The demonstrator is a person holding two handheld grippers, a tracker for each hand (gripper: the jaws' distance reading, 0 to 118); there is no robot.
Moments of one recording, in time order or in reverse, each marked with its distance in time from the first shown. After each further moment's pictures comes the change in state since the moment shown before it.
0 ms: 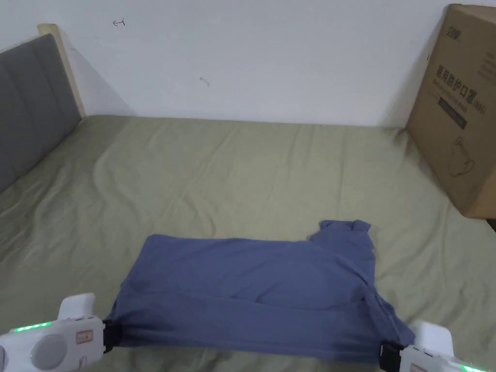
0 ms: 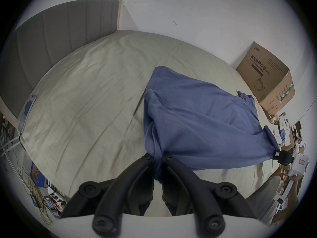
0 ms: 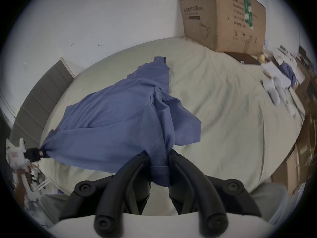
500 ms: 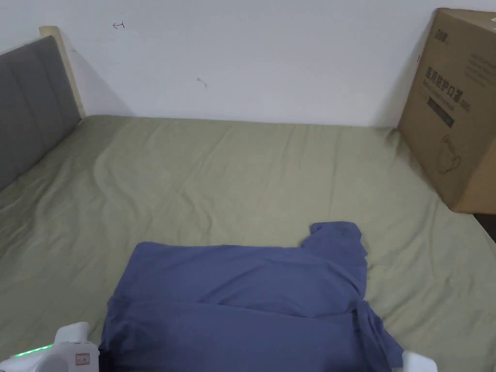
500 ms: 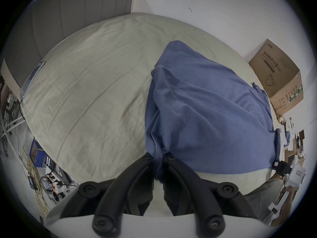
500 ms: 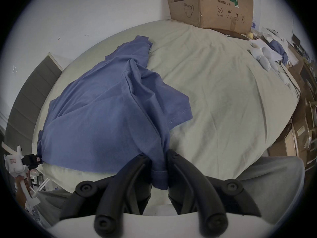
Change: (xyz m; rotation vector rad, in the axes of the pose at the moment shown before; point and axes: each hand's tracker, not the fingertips) left arm -0.015 -0.051 -0.012 -0.105 0.068 0.088; right arm -0.006 -0.053 -0.001 -0.104 -0.092 -0.042
